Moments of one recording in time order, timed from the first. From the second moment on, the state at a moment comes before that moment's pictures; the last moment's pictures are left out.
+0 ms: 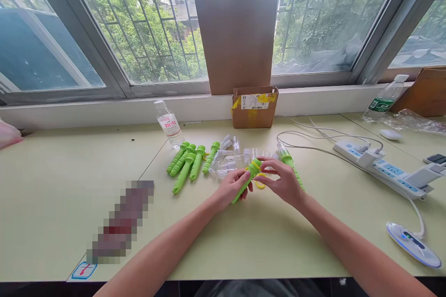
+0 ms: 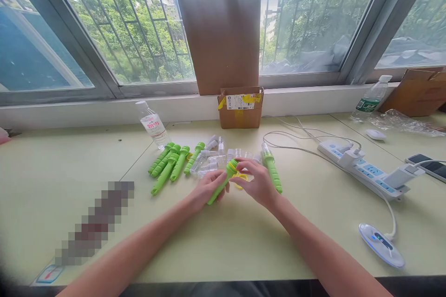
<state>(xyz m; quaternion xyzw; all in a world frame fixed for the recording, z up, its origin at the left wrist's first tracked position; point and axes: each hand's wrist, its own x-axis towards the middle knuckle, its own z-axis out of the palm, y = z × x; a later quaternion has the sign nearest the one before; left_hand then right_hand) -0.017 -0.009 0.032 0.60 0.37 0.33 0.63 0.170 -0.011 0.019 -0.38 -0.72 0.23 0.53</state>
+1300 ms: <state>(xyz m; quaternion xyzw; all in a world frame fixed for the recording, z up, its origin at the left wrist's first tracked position) -0.017 -0.008 0.030 0.57 0.40 0.34 0.63 0.167 -0.013 0.018 -0.36 -0.74 0.22 0.53</state>
